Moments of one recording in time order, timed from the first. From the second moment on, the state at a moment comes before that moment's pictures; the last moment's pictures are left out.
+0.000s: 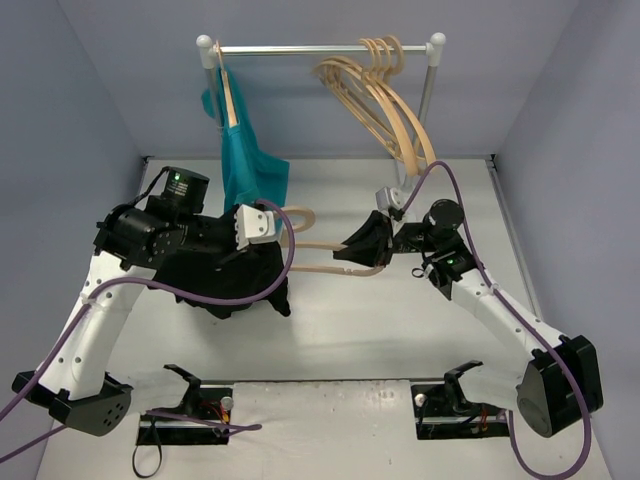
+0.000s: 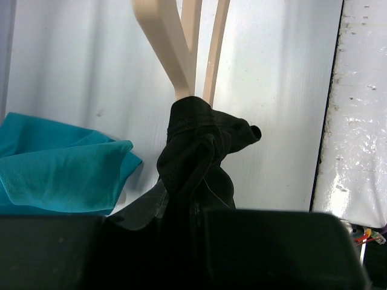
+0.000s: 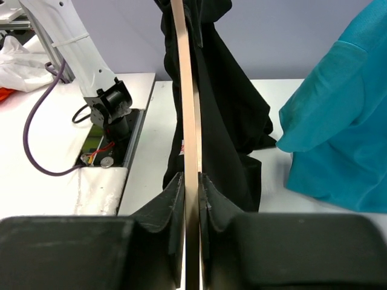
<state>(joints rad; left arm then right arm) -0.46 1.22 1.67 -1.28 0.59 0.83 0.41 1.18 0.79 0.52 -1.21 0.15</state>
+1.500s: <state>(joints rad) -0.46 0.91 1.31 -0.88 0.51 0.56 0.94 1.30 0.60 0.42 -0.15 0.57</state>
